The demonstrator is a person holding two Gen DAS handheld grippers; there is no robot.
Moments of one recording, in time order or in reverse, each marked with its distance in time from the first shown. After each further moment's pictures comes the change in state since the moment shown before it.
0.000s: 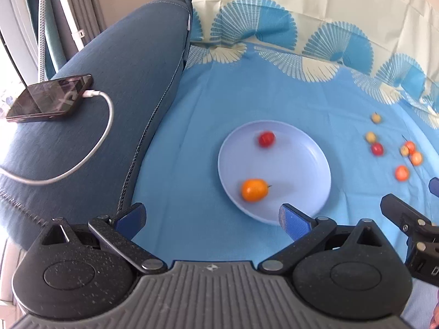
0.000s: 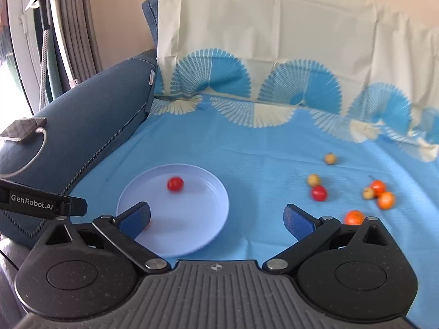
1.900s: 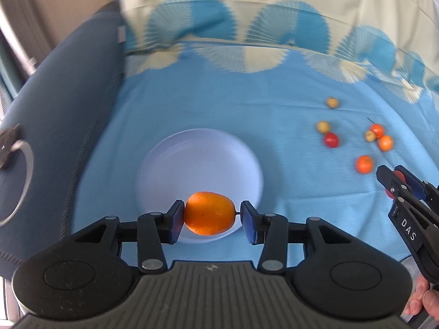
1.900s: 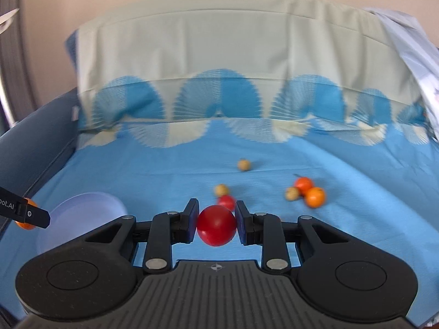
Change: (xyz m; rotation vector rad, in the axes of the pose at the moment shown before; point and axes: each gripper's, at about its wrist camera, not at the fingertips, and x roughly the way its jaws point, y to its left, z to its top) left arm 0.005 -0.106 0.033 0.103 0.046 -0.048; right arm 0.012 -0.116 -0.023 0.145 -0.110 -0.161
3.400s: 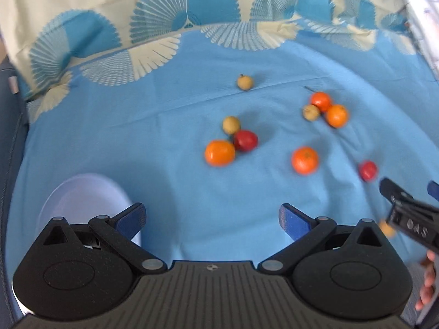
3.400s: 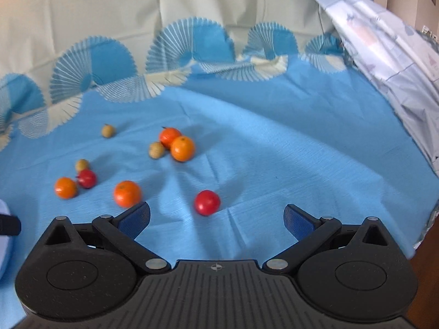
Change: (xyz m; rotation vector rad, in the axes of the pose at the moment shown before) left arm 0.110 -0.194 0.047 0.290 0.032 -0.096; right arm 0.045 -0.150 -0.037 0.256 0.182 -0.348
